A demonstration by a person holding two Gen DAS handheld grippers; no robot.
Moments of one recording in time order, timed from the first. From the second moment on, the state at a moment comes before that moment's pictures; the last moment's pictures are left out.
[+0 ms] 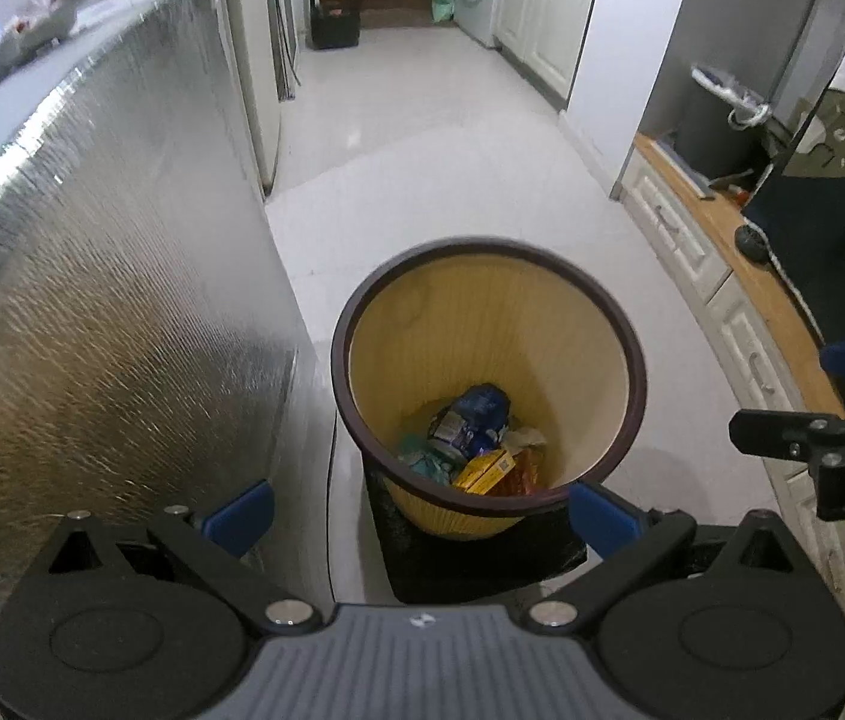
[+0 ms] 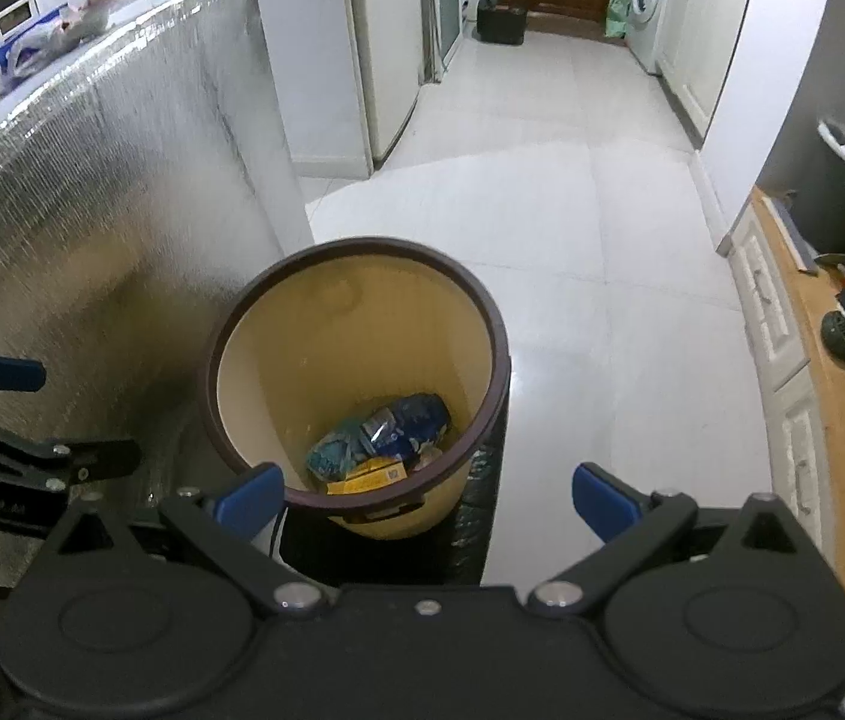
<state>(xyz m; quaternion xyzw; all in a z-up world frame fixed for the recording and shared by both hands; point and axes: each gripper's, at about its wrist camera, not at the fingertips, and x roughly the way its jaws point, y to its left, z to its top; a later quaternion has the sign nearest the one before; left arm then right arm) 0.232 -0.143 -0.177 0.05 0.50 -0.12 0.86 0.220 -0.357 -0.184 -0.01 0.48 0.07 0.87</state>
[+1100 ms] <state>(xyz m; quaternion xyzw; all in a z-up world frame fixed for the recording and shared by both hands) 0.125 -0.078 -0.011 0.04 0.28 -0.14 0.95 0.109 -0.344 -0.034 -0.02 0.29 0.06 0.96</state>
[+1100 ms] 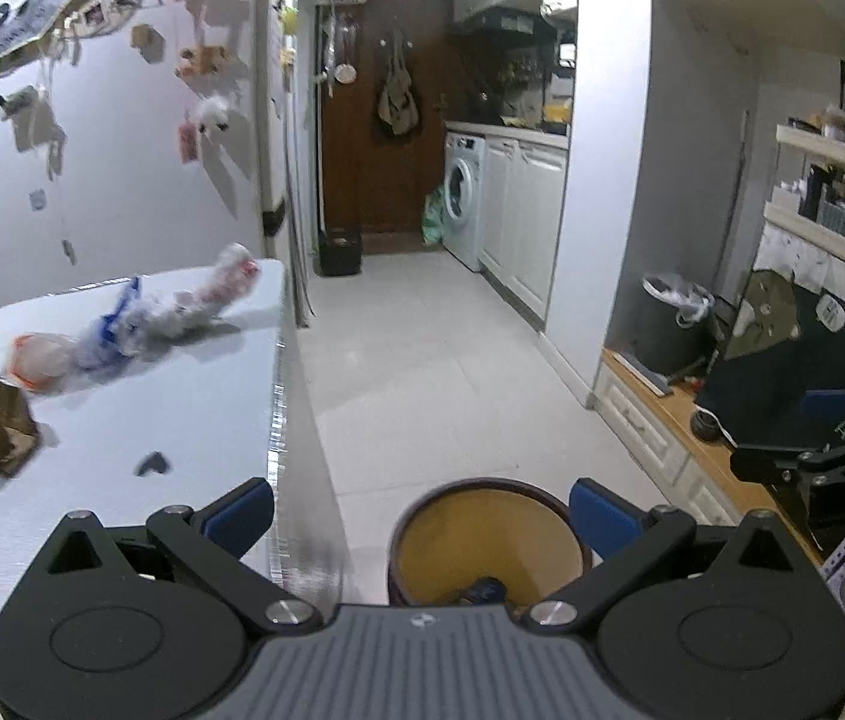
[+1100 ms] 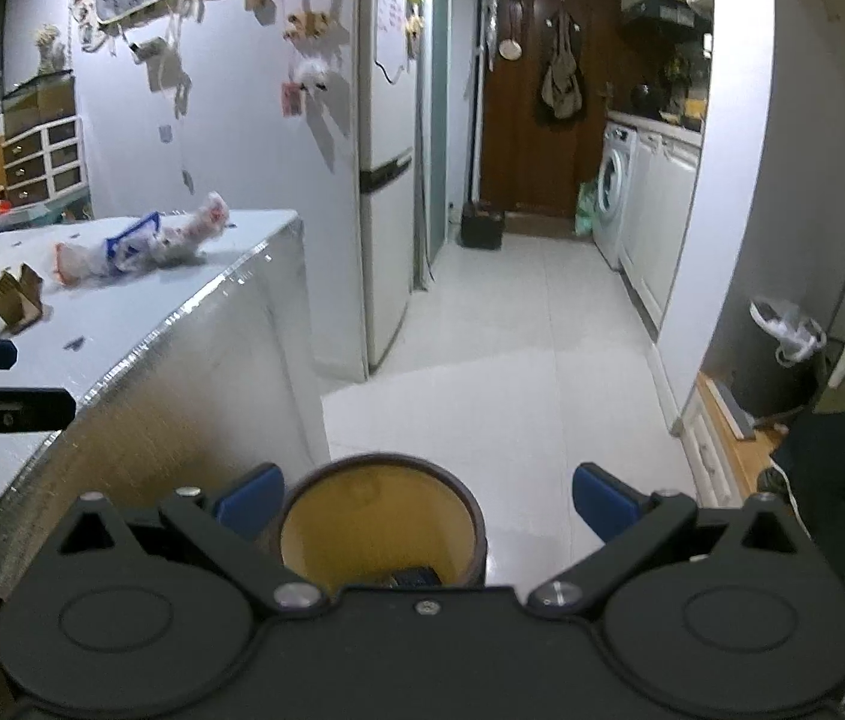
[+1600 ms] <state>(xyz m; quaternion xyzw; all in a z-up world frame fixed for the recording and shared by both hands) 0.121 0.033 -0.008 -0.01 0.27 -0.04 0.96 0.128 -0.268 -0.027 -0.03 0.26 0.11 0.96</state>
